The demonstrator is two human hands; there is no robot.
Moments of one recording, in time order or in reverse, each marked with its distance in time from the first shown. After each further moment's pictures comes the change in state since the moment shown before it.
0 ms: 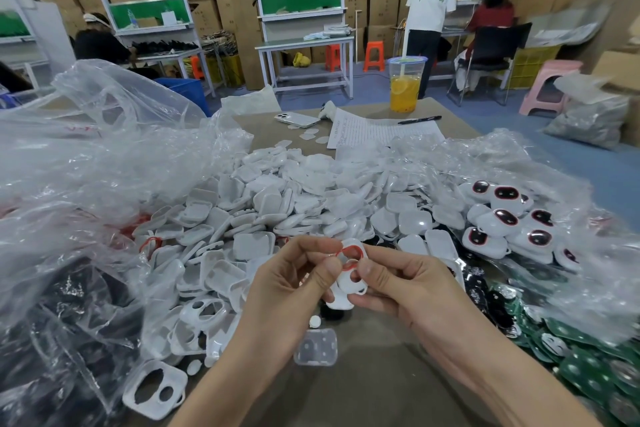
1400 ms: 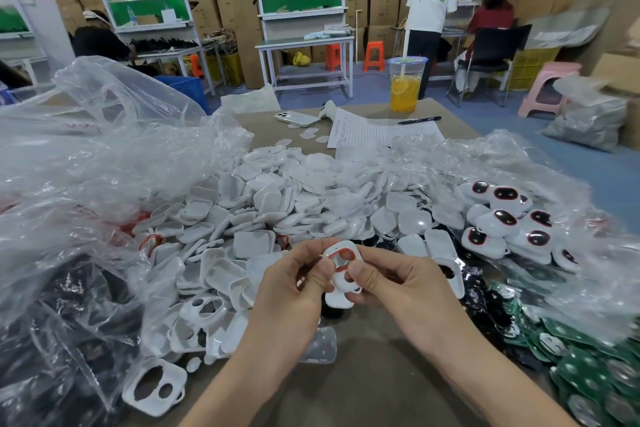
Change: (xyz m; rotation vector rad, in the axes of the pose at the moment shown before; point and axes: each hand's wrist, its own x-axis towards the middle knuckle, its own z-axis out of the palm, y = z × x) left_hand 0.004 -0.011 0.008 0.109 0.089 -0.041; right_hand 0.006 0.011 0.005 -0.203 0.023 -0.147
